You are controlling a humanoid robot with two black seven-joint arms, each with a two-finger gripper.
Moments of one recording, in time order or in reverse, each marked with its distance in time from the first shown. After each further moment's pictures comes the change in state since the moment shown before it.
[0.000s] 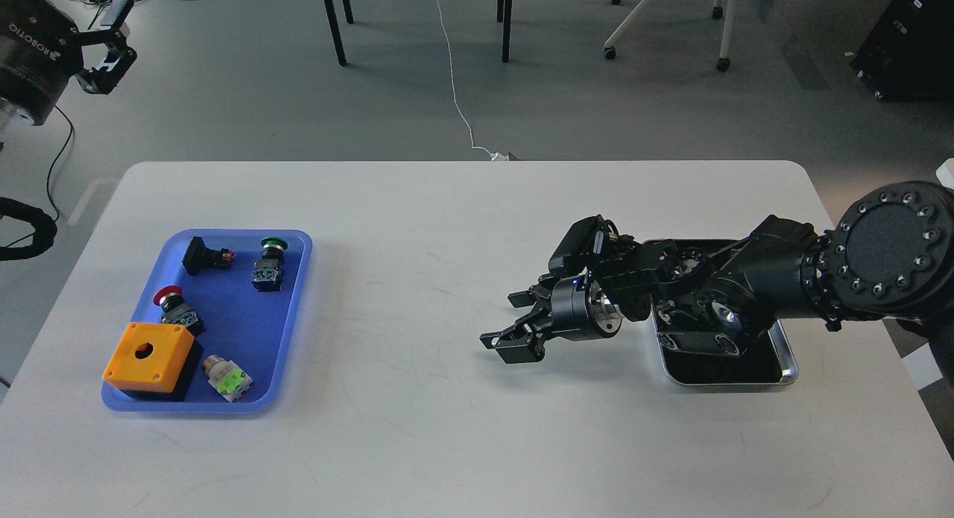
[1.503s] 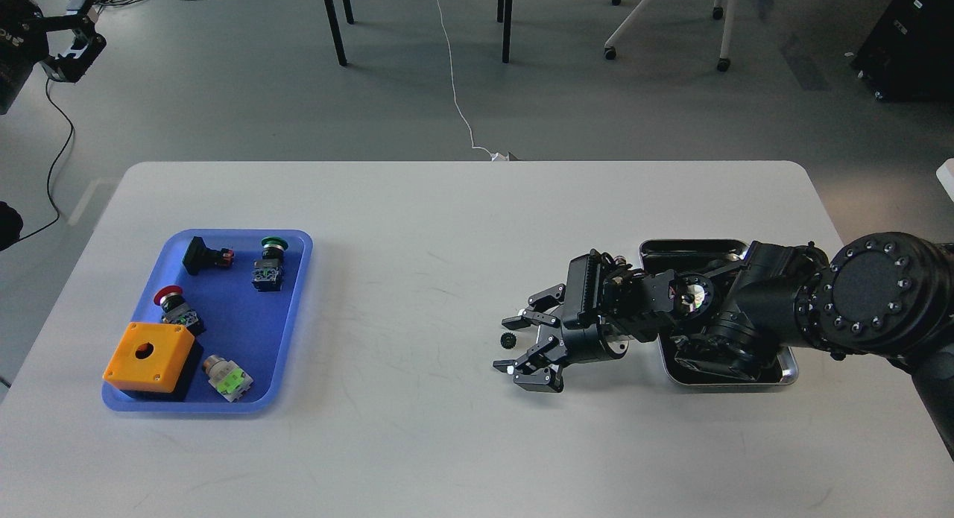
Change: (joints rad) left arm -0.006 0.054 -0.003 -0.033 0.000 0.004 0.007; right arm -0.123 0.000 0.014 -0.140 -0.321 -0.120 0.000
